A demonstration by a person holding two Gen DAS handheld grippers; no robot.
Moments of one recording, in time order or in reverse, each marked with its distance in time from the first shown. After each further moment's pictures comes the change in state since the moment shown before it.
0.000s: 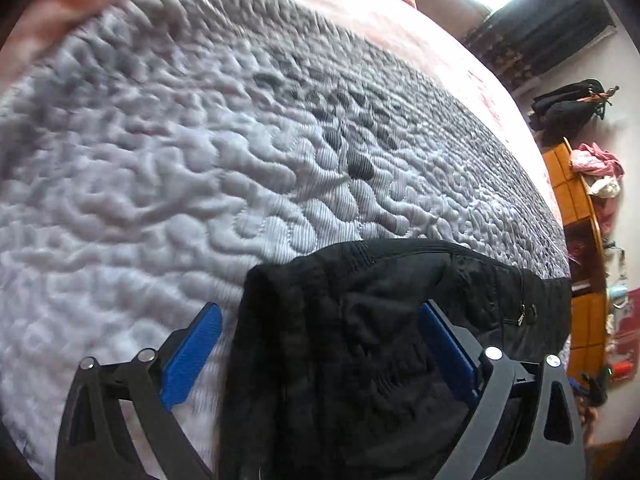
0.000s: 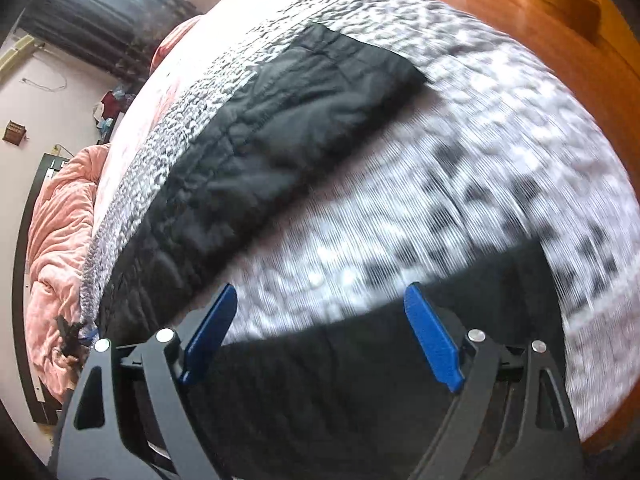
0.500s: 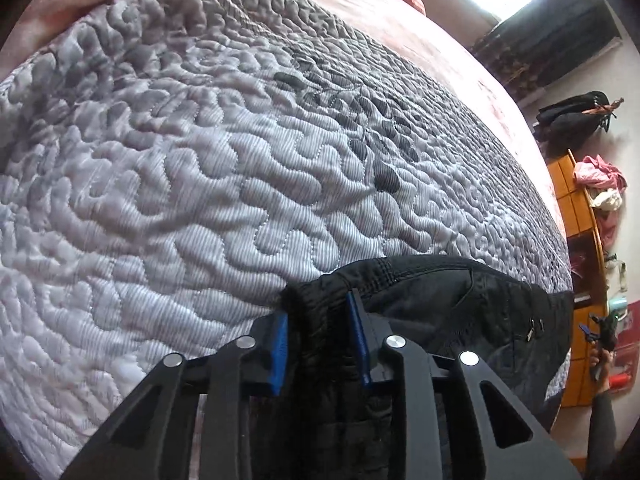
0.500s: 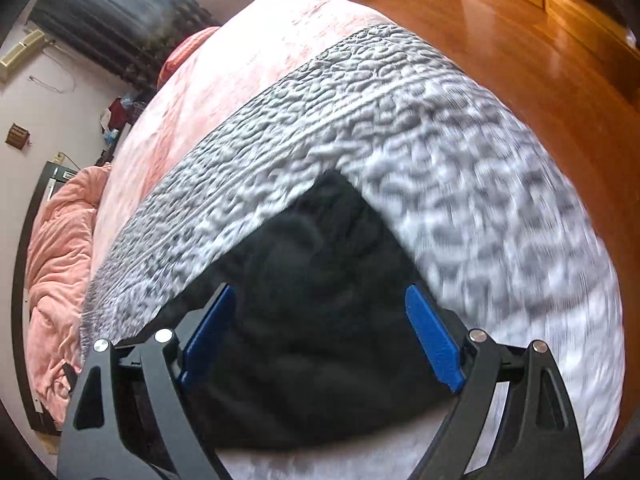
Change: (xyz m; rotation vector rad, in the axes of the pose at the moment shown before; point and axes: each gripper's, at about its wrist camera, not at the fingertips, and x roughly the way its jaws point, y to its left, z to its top) left arm 0.006 0.015 0.002 -0.042 -0.030 0.015; right arm 0.057 0.014 0.217 -0.079 -0.040 0.006
